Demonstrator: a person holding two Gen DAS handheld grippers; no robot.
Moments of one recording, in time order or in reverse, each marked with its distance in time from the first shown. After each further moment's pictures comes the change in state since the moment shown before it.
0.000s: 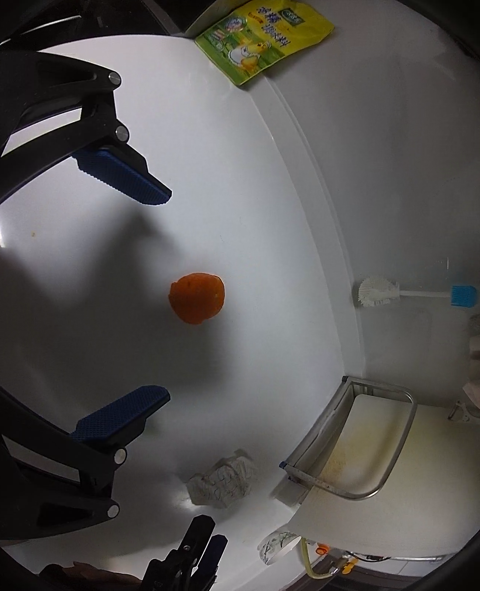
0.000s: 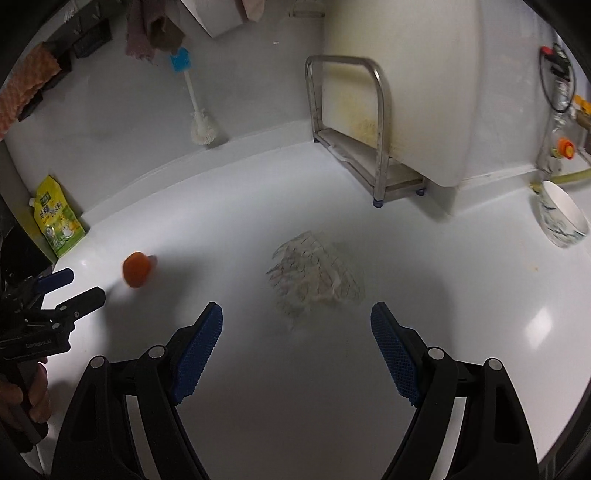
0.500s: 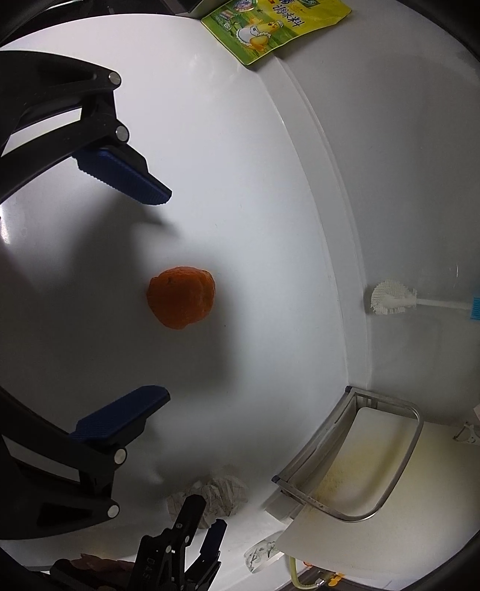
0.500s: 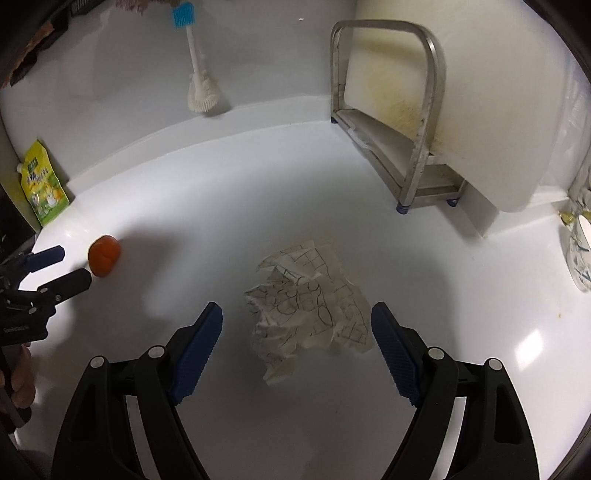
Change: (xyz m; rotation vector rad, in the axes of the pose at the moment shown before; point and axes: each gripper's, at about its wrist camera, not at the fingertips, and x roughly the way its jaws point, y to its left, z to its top) left arm 0.030 0.001 0.004 -0.048 0.024 -0.026; right arm 0.048 0.002 0.018 -0.126 0.069 -0.016
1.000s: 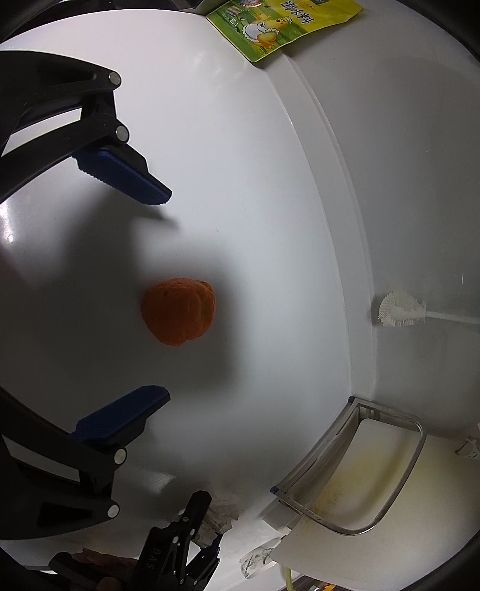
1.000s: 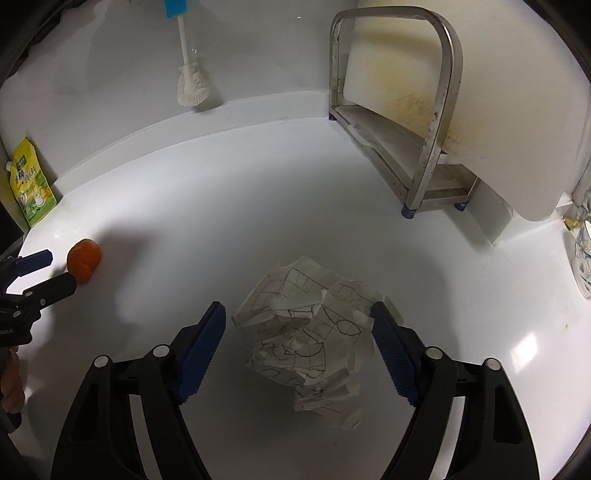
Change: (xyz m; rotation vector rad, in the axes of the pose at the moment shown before) left arm 0.013 0.005 -0.001 -0.021 0.012 0.005; right arm 0.018 0.002 0.003 0.006 -0.011 -0.024
